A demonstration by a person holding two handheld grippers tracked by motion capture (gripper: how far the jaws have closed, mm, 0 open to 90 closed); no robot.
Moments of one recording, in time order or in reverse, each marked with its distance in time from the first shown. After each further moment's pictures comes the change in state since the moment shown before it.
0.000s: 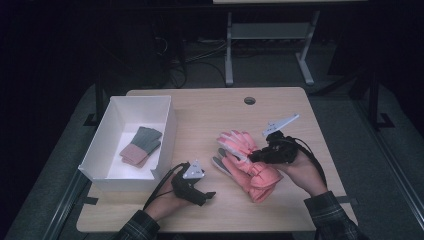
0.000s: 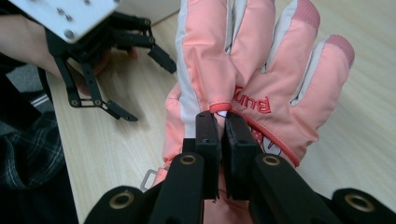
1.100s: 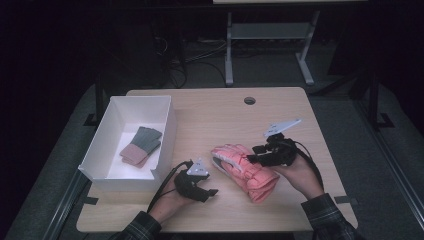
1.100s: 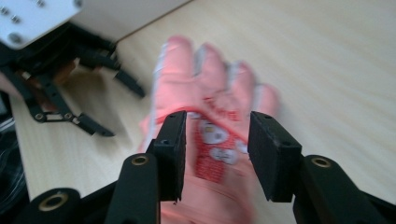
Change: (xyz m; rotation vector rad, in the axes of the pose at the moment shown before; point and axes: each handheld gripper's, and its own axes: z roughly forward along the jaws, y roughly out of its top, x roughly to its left) left arm -0.006 0.017 -0.002 0.023 -0.056 -0.056; right arm -0.004 -0.011 0.004 -0.082 -0.101 0.040
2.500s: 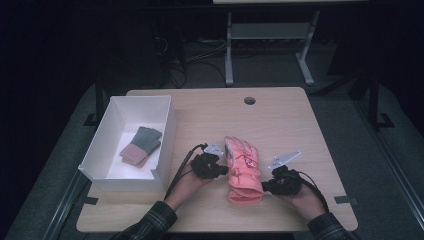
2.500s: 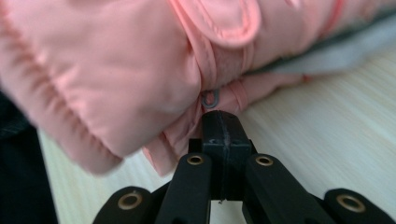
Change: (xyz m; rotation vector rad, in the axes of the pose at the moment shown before) left arm 0.025 0.053 0.030 0.022 -0.042 -0.076; right arm 0.012 -0.086 0.028 0.144 0.102 0.024
